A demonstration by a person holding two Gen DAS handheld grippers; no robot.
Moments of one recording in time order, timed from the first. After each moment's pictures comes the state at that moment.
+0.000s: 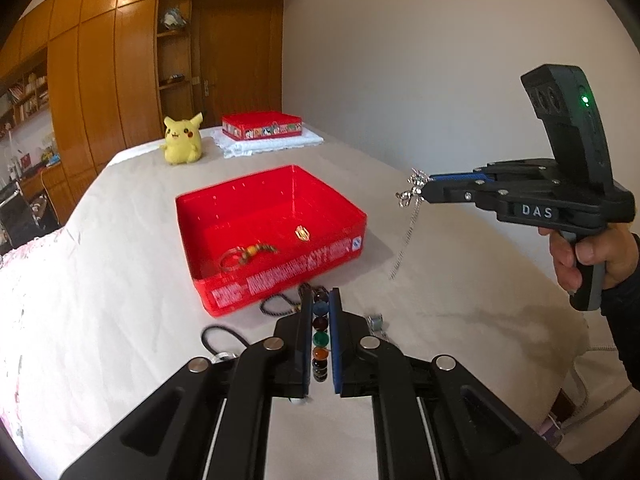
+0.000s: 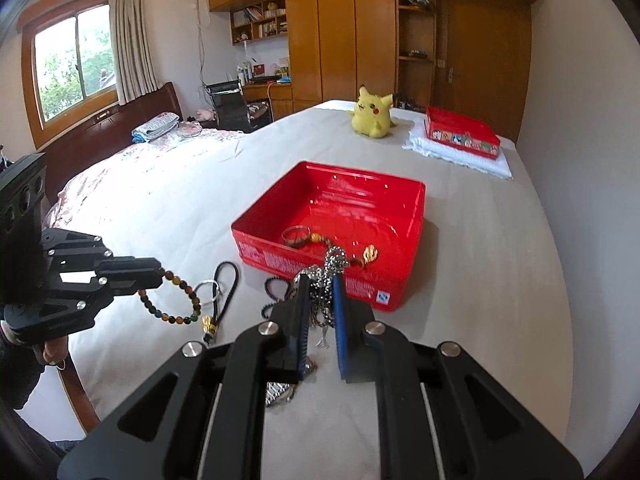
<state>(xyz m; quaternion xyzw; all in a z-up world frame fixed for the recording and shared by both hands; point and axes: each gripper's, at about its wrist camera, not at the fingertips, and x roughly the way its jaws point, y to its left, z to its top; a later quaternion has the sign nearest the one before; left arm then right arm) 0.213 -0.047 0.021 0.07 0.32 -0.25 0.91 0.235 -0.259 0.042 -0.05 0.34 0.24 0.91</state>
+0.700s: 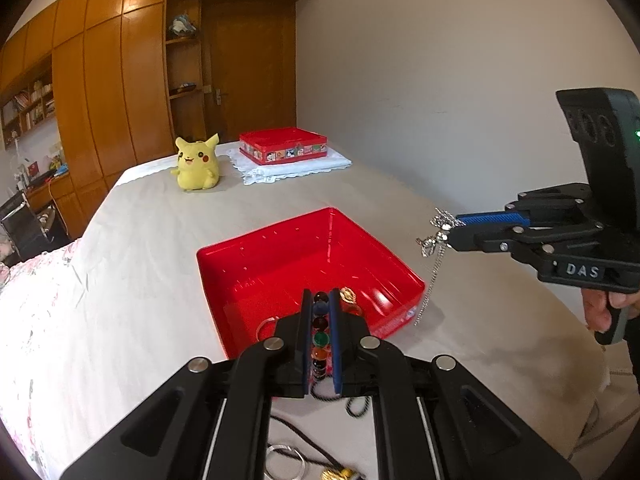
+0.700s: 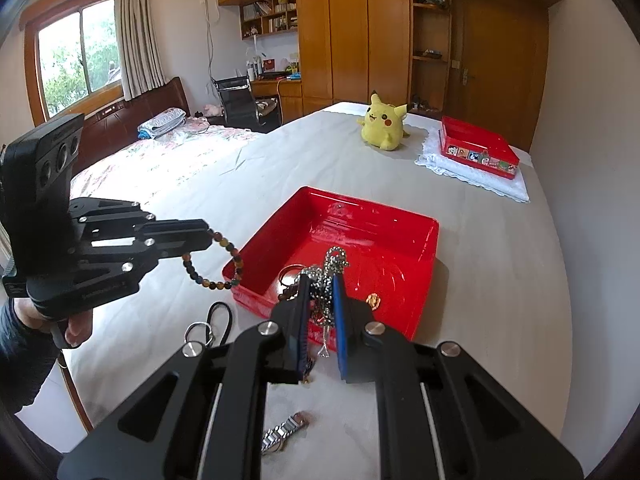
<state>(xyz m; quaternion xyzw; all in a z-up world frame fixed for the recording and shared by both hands) 0.323 -0.046 0.048 0.07 0.31 -0.23 0.92 0.308 -0.235 0.066 -0.07 0.35 0.25 0.90</state>
